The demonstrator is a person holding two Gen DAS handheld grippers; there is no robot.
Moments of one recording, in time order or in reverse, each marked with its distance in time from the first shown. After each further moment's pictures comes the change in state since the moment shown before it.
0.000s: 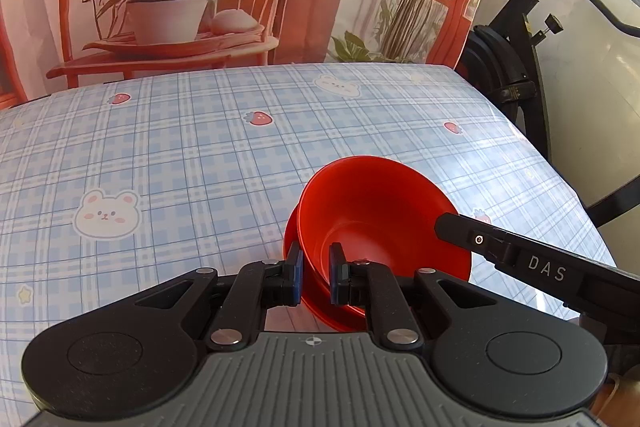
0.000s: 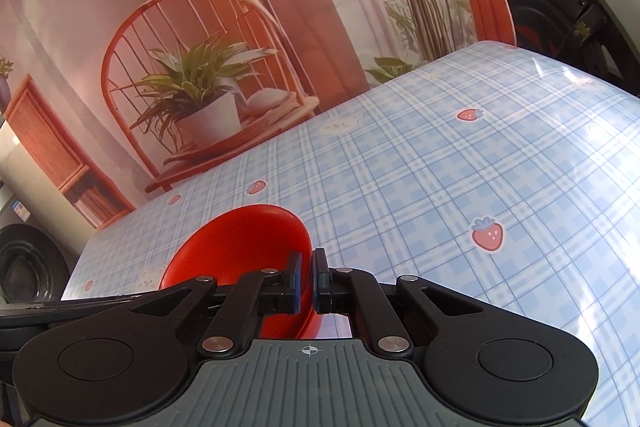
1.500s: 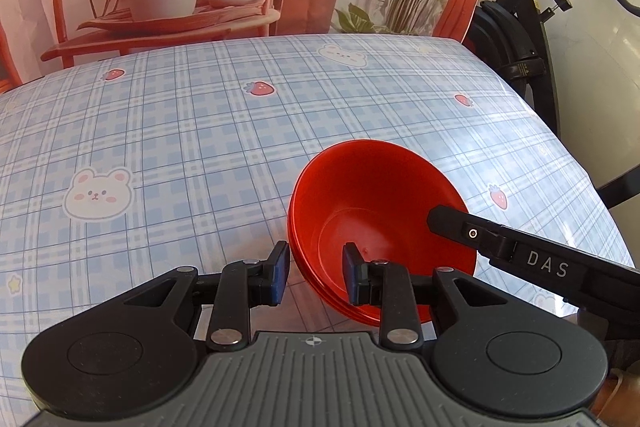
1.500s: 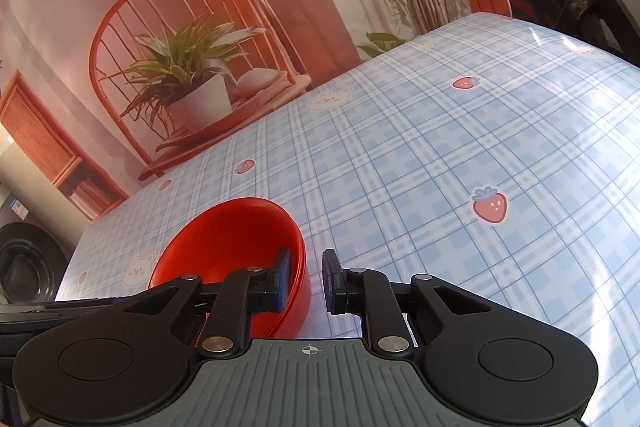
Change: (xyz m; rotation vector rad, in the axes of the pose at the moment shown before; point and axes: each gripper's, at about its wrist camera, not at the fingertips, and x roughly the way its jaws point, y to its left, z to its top) left arm 0.020 0.001 -0.005 0.003 0.074 0.009; right arm 0.017 -0.010 -0.013 0.040 0.056 0.006
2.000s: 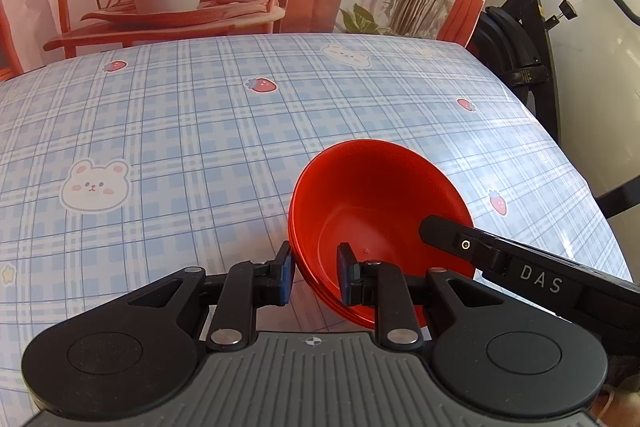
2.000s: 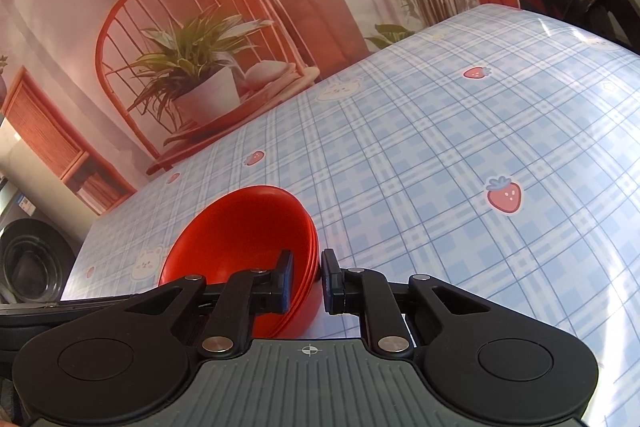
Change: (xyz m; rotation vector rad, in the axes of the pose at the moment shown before) left arm 0.000 0.000 0.000 -0.034 -0.006 -0.002; right arm 0.003 0.002 -0.002 -0.003 0.013 0.015
